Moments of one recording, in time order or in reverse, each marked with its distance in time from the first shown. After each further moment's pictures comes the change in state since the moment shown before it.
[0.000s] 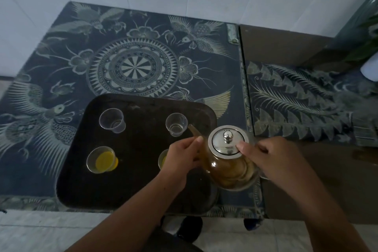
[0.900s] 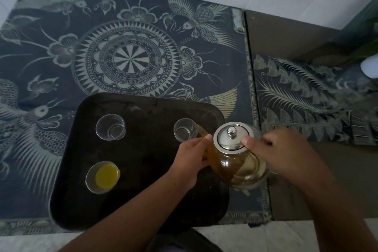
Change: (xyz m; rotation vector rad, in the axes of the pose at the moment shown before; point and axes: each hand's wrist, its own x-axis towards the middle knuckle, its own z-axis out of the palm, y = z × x) left_hand 0.051 0.019 -0.020 -0.125 -0.112 -0.194; right_hand 0.056 -0.052 0.007 -0.167 -0.036 0.113
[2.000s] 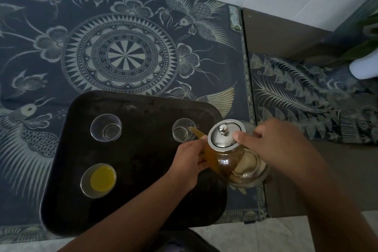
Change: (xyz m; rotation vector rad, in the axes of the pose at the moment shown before) left_hand 0.010 -0.003 -0.009 -0.146 -0.050 -0.097; right_hand 0.012 -0.037 -0.006 -0.210 -0.049 0.049
